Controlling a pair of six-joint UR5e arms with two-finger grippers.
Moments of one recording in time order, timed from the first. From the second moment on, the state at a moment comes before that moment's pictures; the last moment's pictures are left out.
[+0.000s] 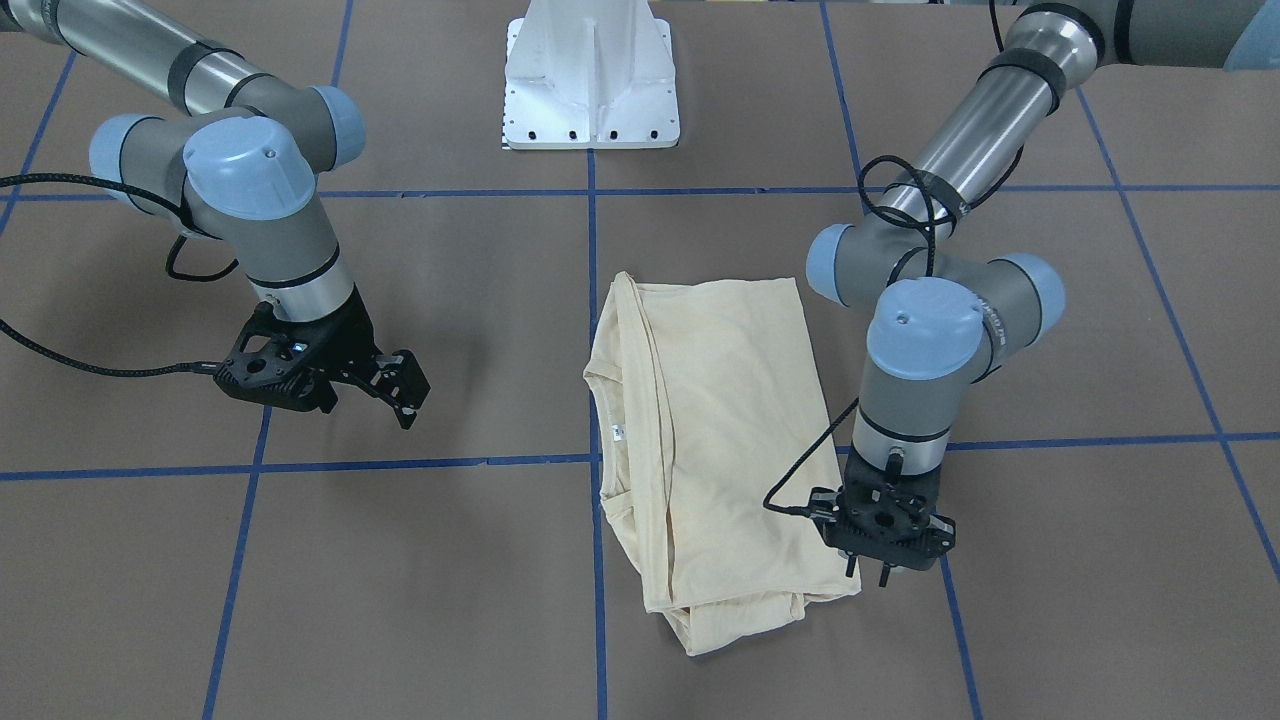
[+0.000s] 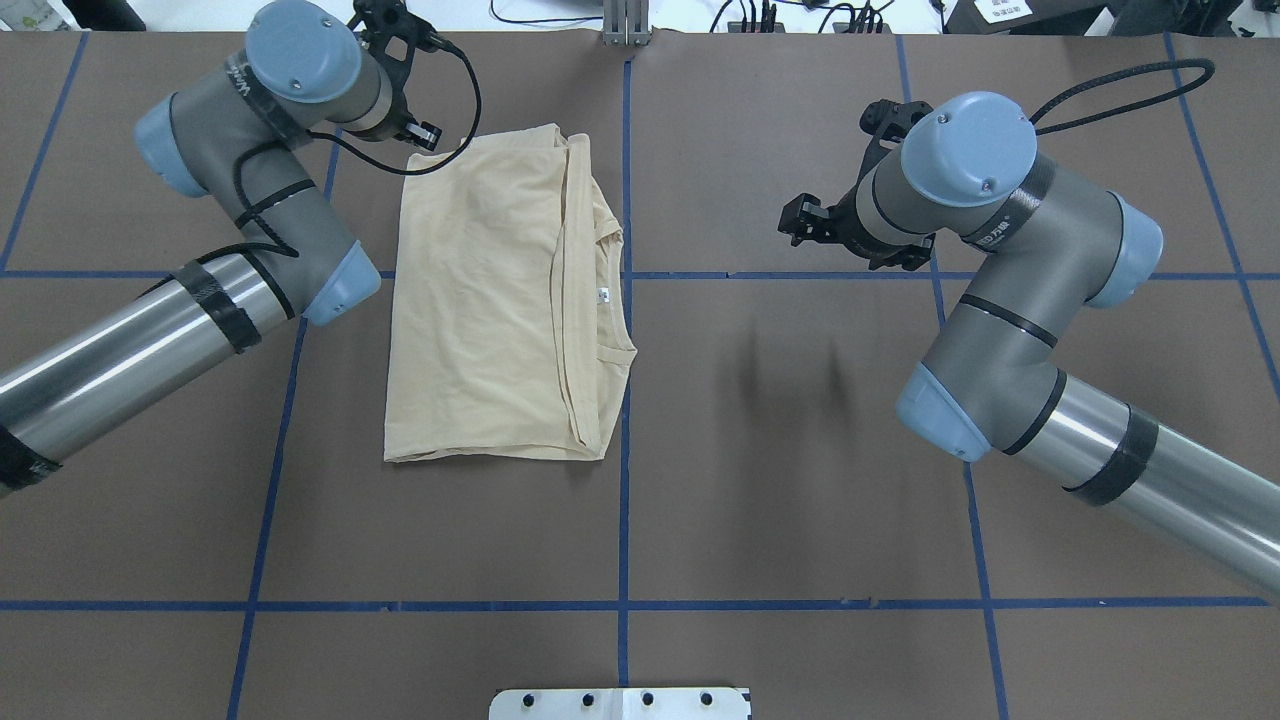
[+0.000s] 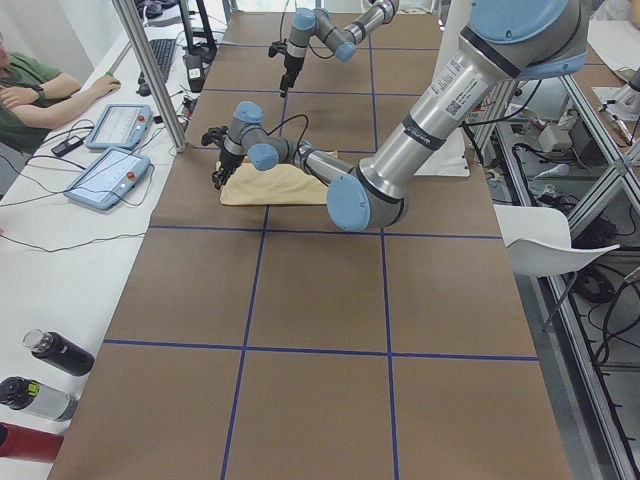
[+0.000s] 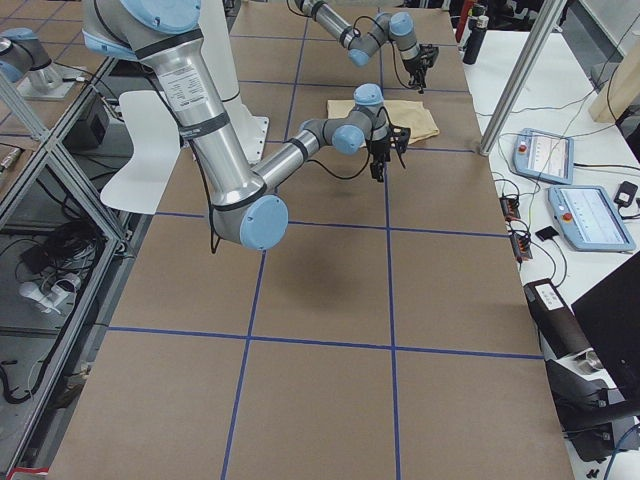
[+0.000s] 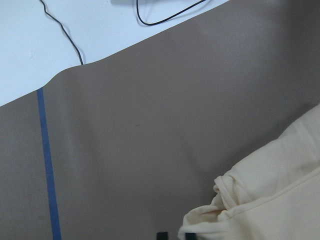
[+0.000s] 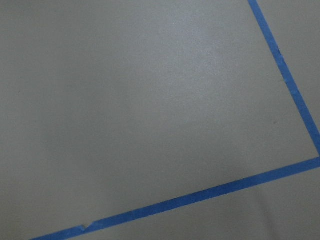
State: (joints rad) left arm -0.87 -2.31 -1.16 -2.10 -1.72 -0.50; right arm 0.75 -1.07 1.65 -1.34 1.83 1.35
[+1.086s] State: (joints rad) left arm -0.89 -2.19 -1.31 -2.13 -1.85 -0.43; right arm 0.54 -0.70 1.32 -1.34 1.69 1.63
